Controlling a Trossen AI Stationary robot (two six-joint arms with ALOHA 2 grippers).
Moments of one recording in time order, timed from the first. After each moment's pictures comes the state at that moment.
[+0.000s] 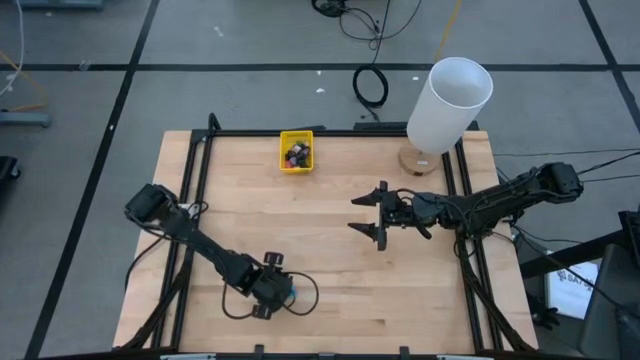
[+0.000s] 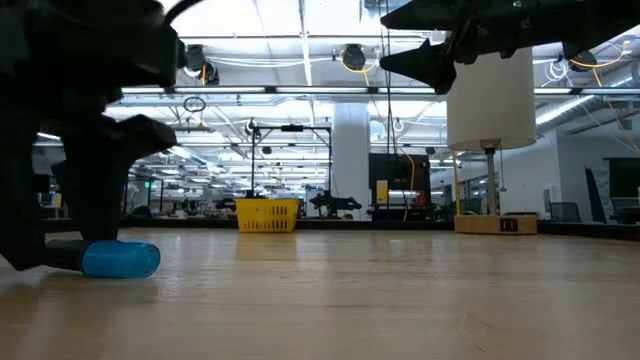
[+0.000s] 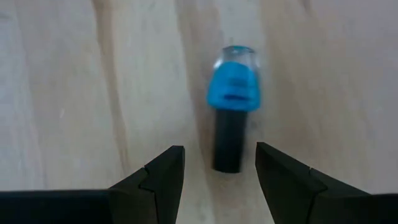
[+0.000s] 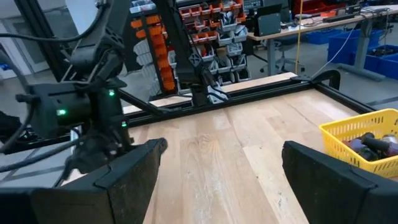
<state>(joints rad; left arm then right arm) -0.59 1.80 1.02 -0.45 -0.13 -0.37 0.14 1.20 0.52 0.61 0.21 0.22</state>
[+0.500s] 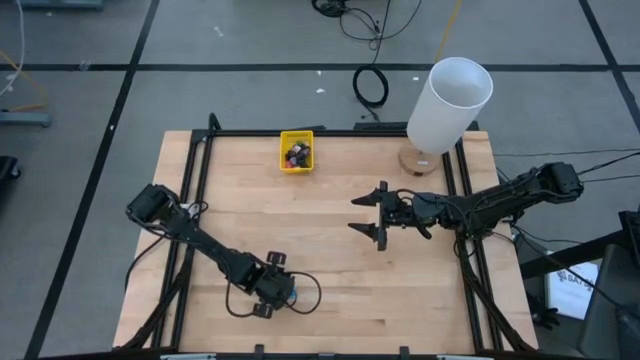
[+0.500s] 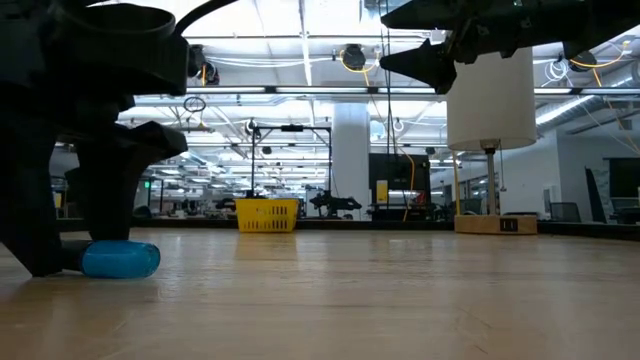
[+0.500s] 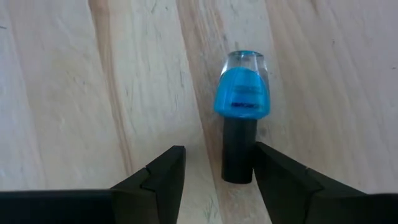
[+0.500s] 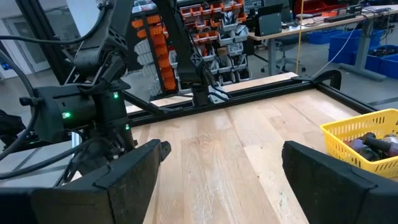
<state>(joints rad) -0.56 1.83 1.02 -0.46 -0.10 -0.32 0.15 1.20 0.52 0.61 0.21 0.22</state>
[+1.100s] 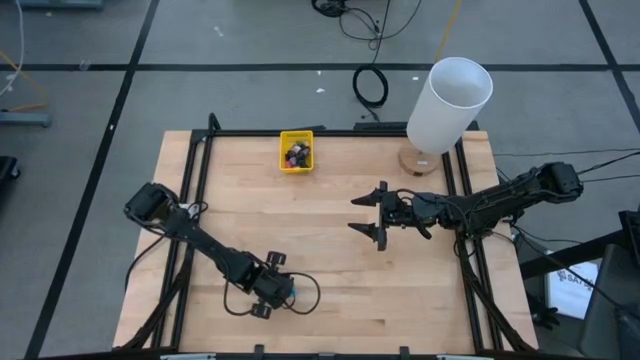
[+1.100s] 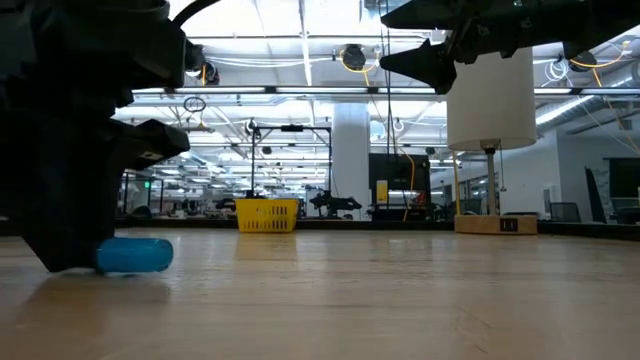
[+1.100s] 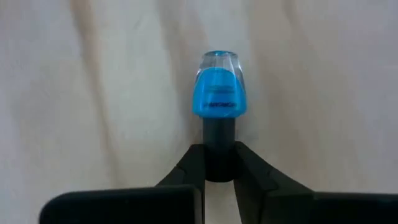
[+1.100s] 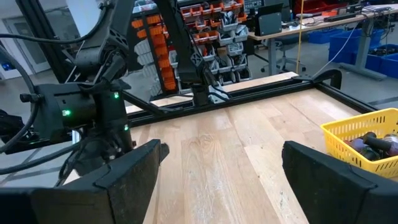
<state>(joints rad) -0.56 1.81 1.01 -0.42 -0.08 -0.29 0.15 1.20 0.52 0.61 0.21 0.23</state>
